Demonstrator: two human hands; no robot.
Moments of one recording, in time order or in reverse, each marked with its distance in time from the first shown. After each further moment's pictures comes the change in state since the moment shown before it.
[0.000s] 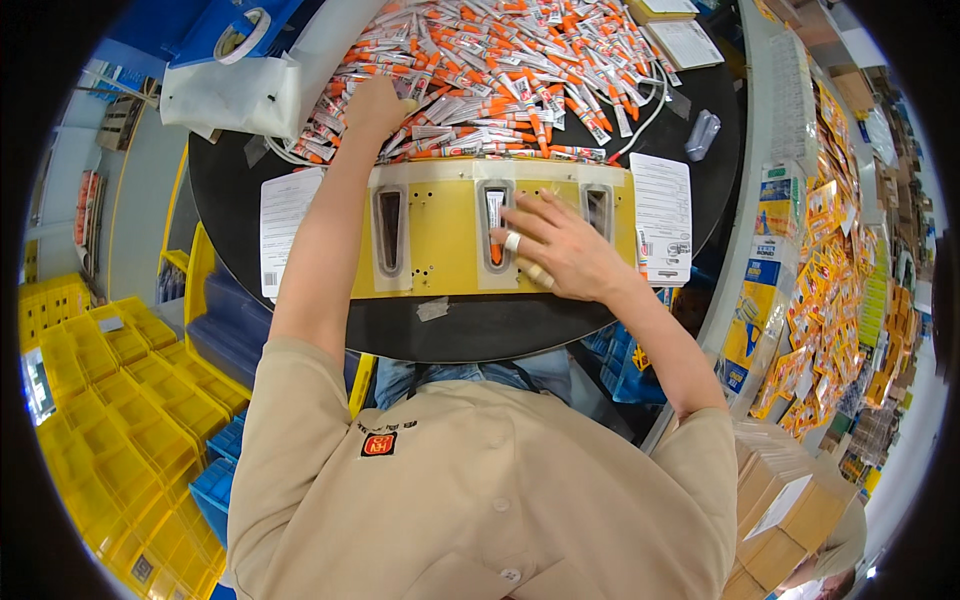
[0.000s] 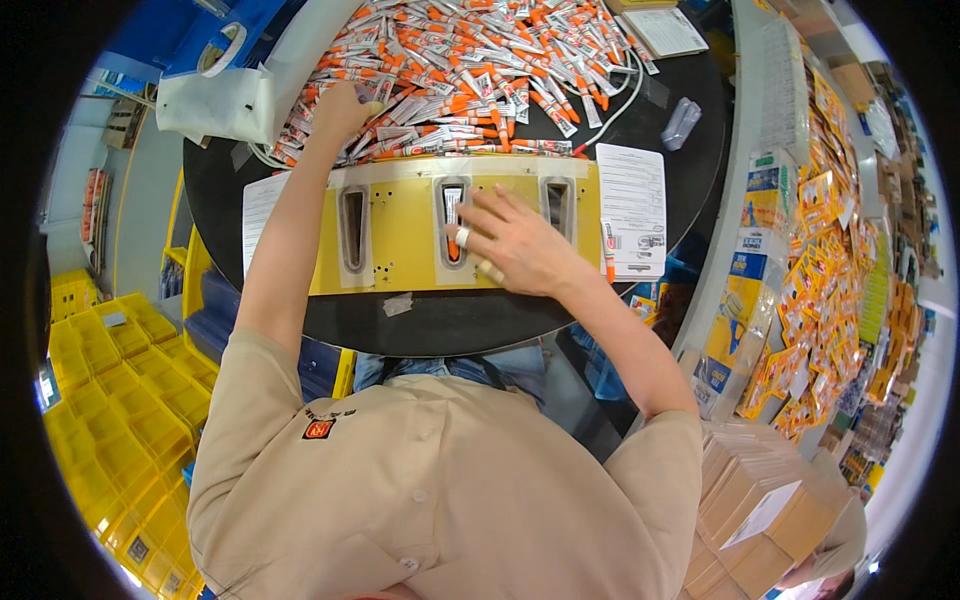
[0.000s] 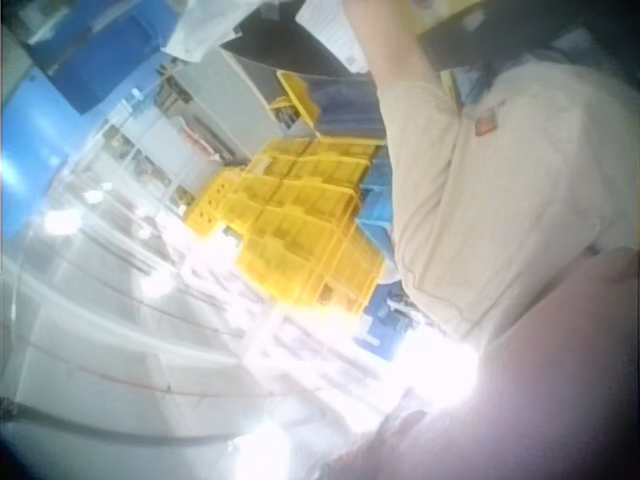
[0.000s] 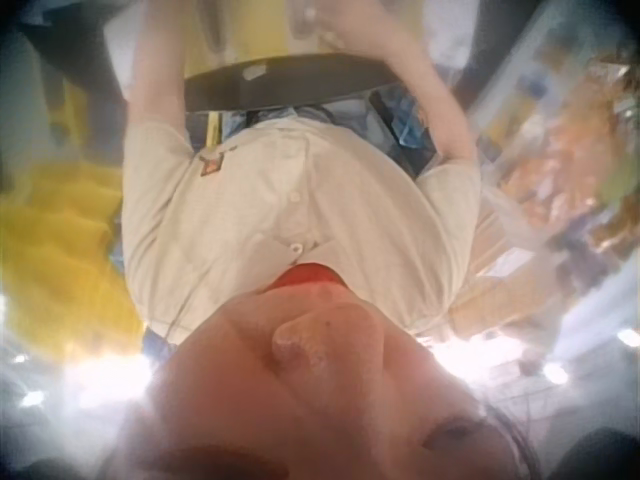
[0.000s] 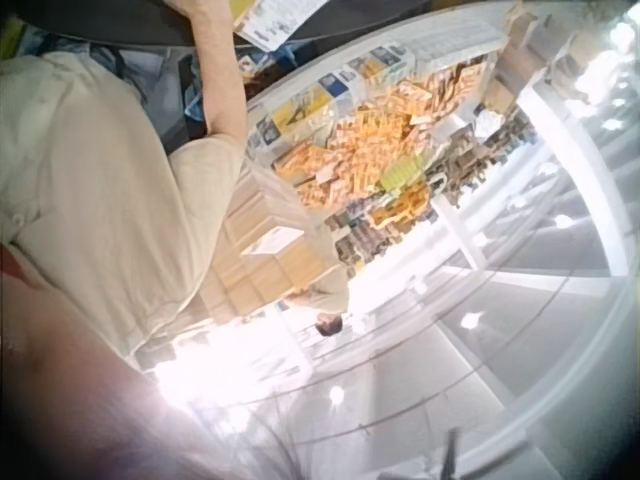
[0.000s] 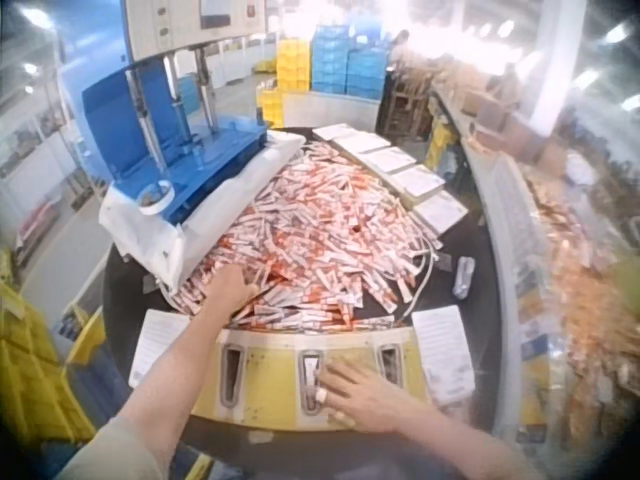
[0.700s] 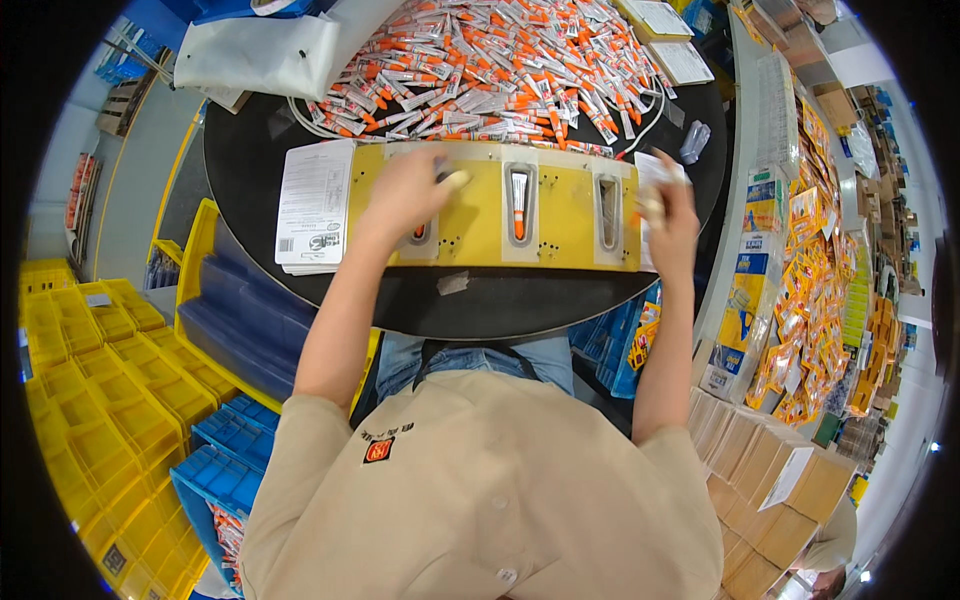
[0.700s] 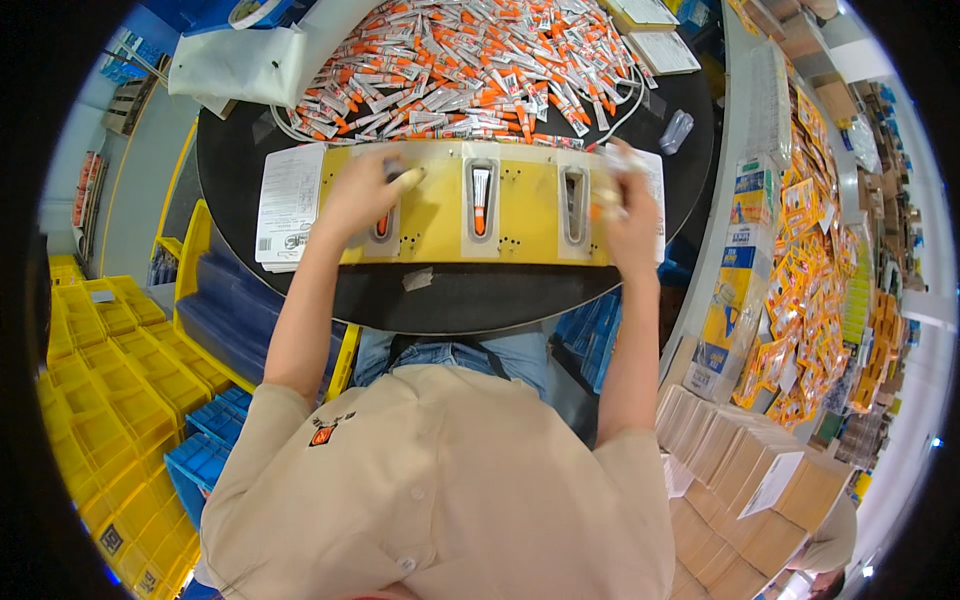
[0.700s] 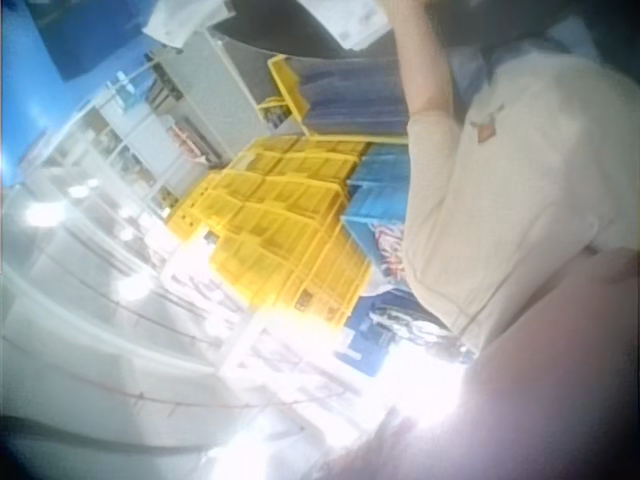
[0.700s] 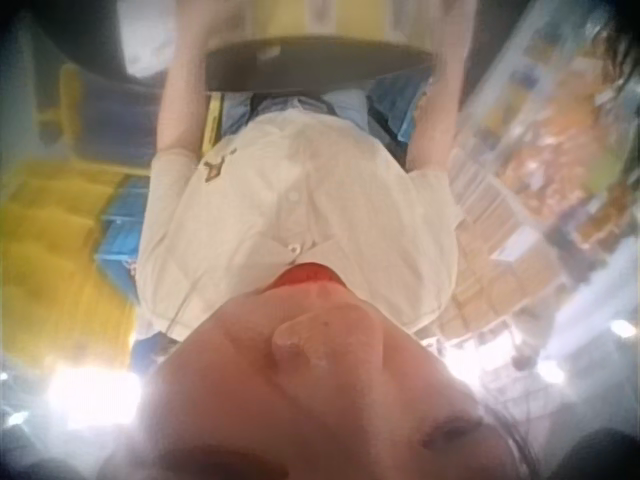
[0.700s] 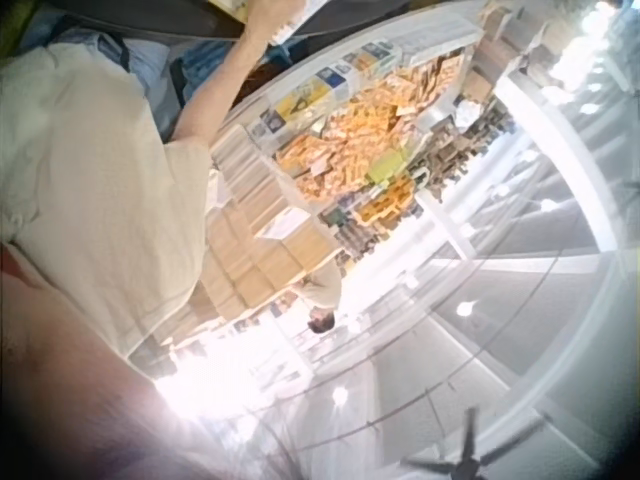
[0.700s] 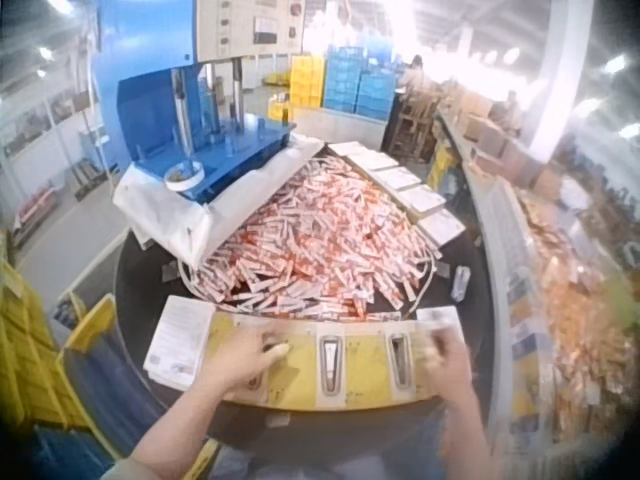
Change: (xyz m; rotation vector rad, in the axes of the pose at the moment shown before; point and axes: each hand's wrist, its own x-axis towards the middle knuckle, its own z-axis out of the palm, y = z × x) left_hand -0.190 0.000 -0.055 -0.370 -0.149 0.251; right_hand -0.056 -0.001 -0.024 0.369 0.744 0.758
